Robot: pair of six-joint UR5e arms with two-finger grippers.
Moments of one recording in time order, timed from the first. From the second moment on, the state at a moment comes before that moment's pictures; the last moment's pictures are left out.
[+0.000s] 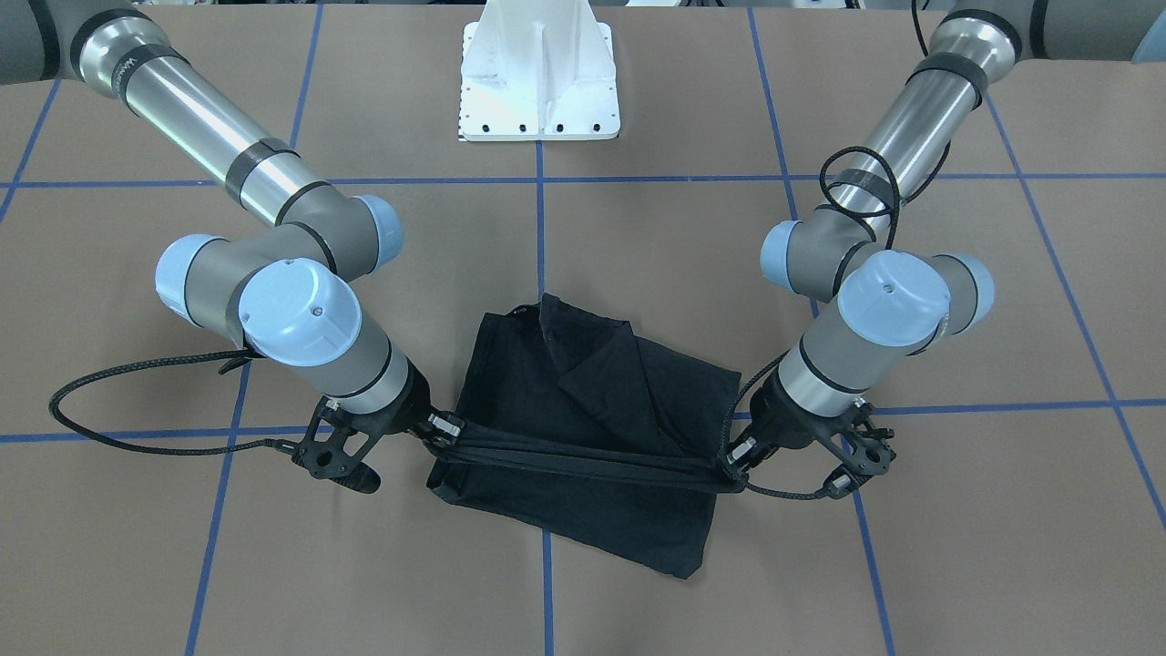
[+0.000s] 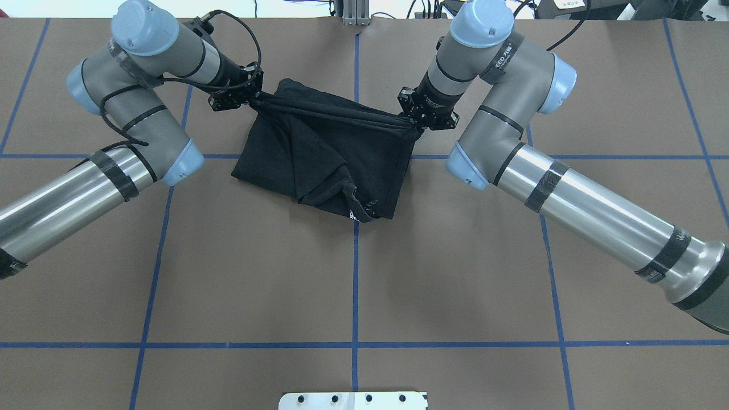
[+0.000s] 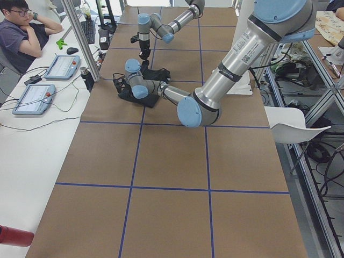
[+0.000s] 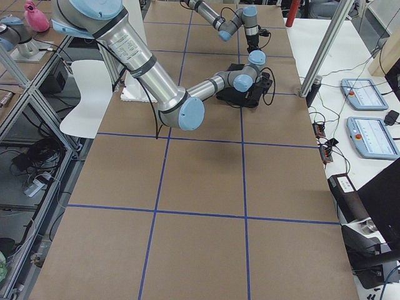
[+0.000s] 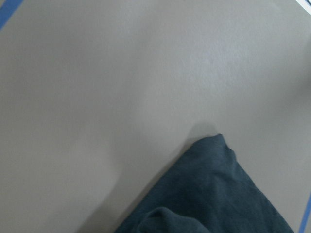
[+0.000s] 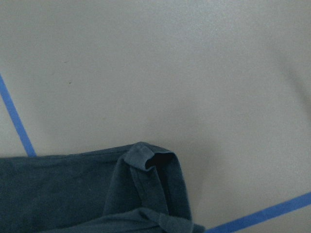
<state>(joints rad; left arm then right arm) -0.88 -2.32 -1.10 -2.33 -2.05 -1.64 0.81 -0.75 1.16 -1.17 2.14 1.50</state>
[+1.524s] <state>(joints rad) -0.95 -2.41 -1.04 -2.32 -2.06 -1.60 0.81 -0.71 1.22 -1.18 2.19 1.51</state>
